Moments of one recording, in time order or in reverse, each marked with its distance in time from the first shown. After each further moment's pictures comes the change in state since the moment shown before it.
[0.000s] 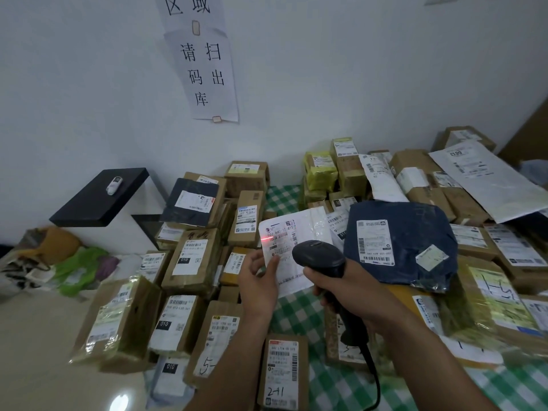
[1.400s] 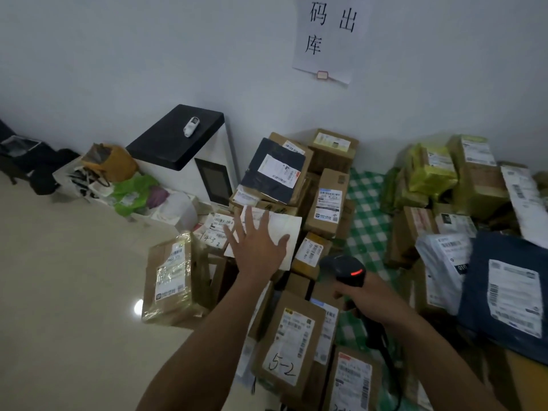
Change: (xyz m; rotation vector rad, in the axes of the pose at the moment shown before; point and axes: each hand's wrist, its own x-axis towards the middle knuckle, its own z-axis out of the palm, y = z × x) left_hand 0.170 -0.015 -0.176 1.267 0.104 0.105; right_hand 0.137 0.008 0.137 -0.389 -0.166 0.224
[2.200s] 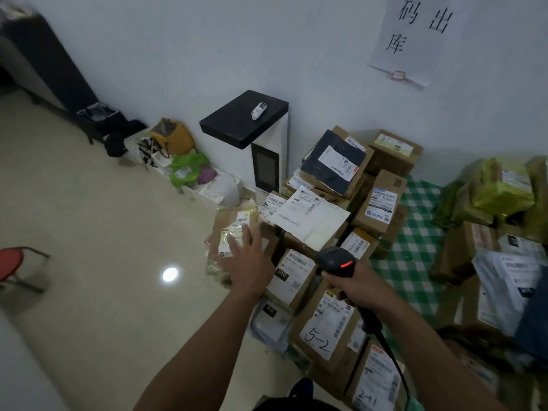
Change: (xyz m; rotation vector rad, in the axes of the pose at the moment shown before) left_hand -0.082 -0.119 -0.018 -0.053 -0.083 -0.312; right_hand 0.008 -0.023 0.089 -0.131 -0.146 -0.100
